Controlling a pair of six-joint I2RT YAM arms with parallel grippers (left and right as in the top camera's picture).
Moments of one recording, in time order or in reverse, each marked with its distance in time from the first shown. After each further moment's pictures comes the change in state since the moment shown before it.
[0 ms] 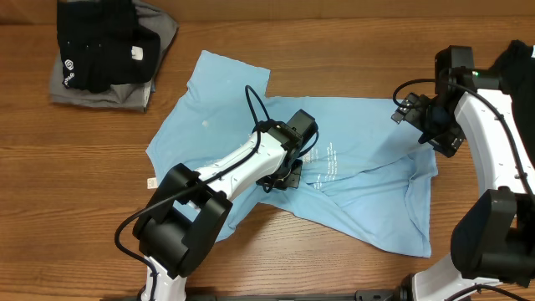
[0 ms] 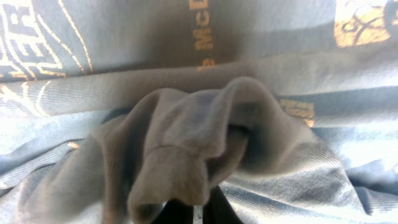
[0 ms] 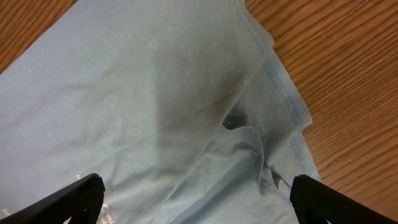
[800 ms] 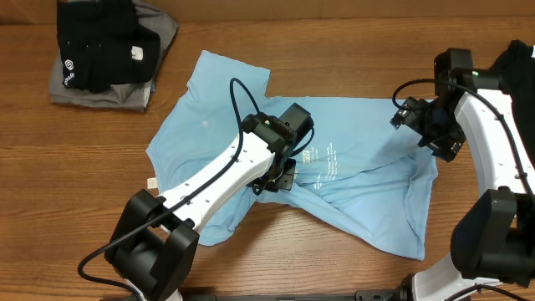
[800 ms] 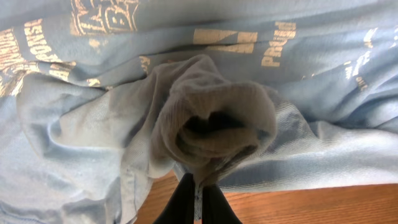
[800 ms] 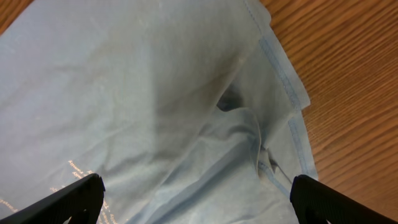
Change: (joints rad) left arm 0.000 -0.170 0.043 -0.233 -0.010 0.000; right arm 0.000 0.000 0.000 -0.054 -0.018 0.000
